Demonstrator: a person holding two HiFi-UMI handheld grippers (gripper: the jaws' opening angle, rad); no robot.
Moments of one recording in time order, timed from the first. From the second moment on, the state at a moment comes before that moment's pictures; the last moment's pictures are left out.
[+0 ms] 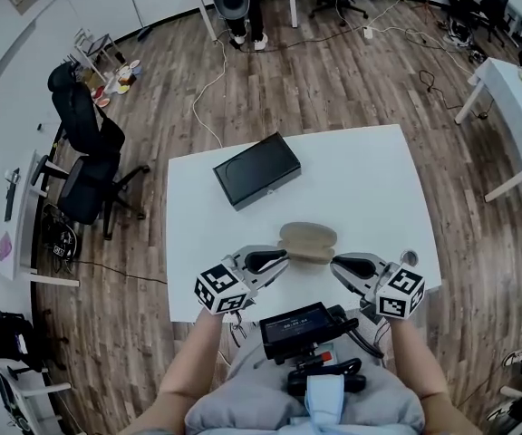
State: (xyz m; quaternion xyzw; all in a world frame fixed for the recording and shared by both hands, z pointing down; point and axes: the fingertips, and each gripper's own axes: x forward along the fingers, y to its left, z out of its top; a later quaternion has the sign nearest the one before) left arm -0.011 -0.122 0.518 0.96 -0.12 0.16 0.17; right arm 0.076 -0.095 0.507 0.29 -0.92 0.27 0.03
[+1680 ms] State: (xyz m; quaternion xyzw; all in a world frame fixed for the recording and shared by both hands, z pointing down) left arm 0.013 -0.219 0.656 0.89 -0.03 0.40 0.23; right arm 0.091 -0.190 0.653 0.21 -0.86 0.36 0.30
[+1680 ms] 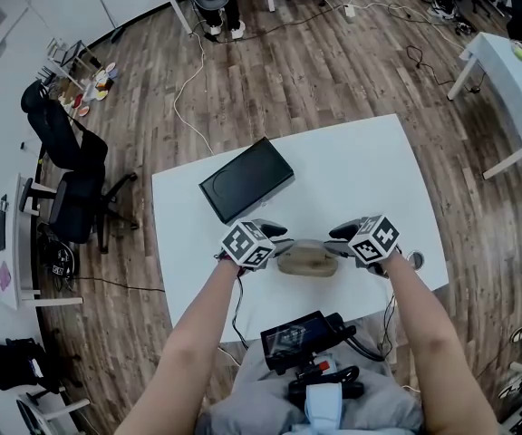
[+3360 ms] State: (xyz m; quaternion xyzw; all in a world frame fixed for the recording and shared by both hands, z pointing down) left arm -0.016 -0.108 0.678 0.88 -0.06 0.45 0.11; right arm 0.038 -0.076 0.660 0.14 -0.86 0.09 0.48
